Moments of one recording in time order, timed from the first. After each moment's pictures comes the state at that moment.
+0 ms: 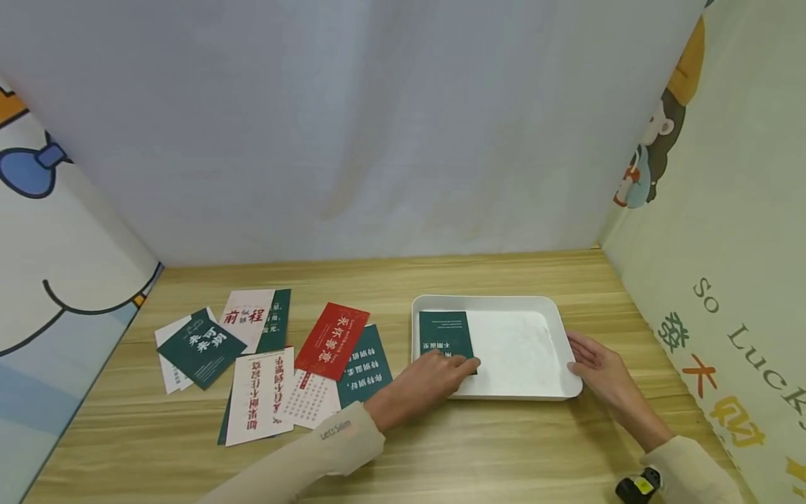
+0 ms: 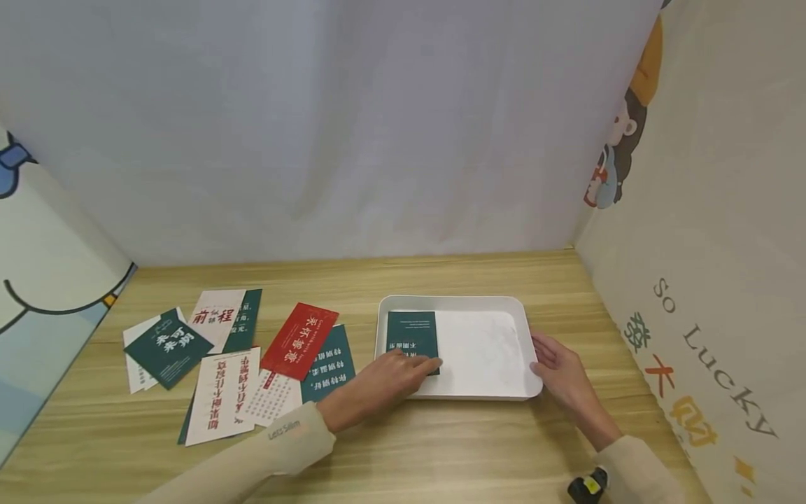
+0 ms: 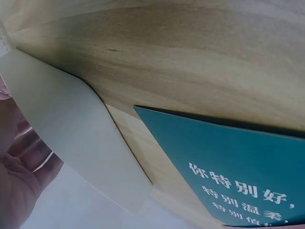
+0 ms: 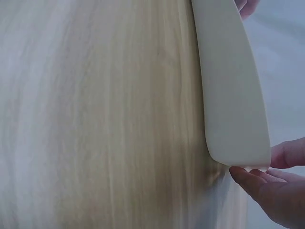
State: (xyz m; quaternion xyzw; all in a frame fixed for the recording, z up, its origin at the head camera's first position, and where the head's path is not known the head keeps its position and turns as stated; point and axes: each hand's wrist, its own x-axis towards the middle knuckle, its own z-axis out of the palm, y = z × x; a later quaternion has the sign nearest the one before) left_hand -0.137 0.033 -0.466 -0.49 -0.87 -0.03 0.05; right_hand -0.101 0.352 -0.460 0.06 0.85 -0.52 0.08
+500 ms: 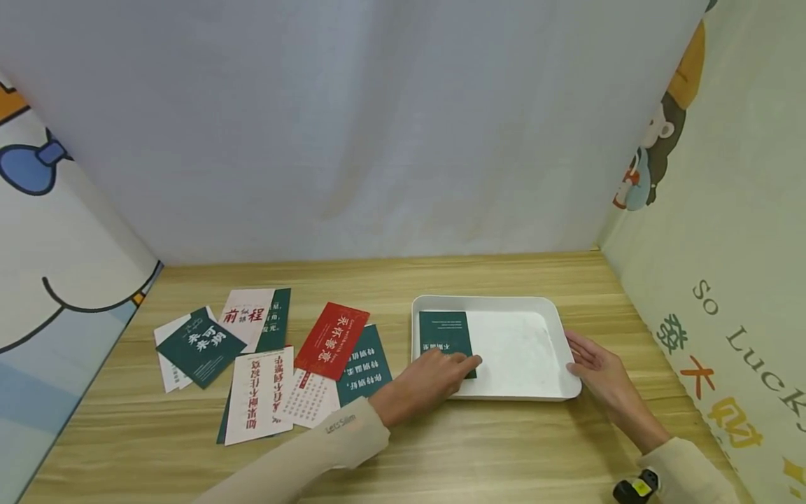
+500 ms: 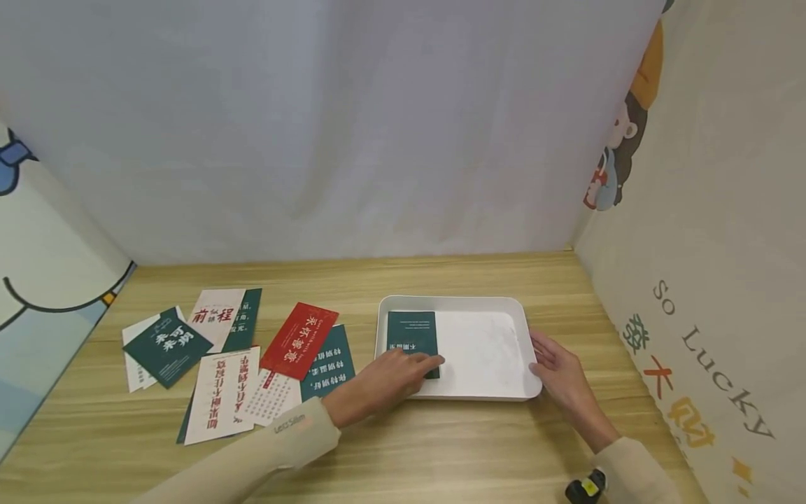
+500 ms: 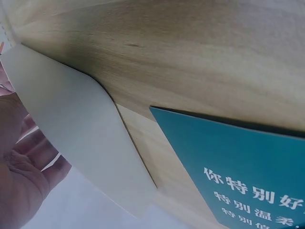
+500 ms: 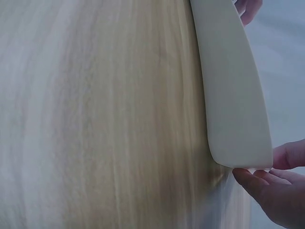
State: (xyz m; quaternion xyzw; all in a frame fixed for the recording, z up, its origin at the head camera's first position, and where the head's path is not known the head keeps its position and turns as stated) left_hand -0.142 0.038 -0.465 -0.48 -0.88 -0.07 0.01; right_hand -0.101 0.349 -0.461 0.08 0.83 -0.55 0.09
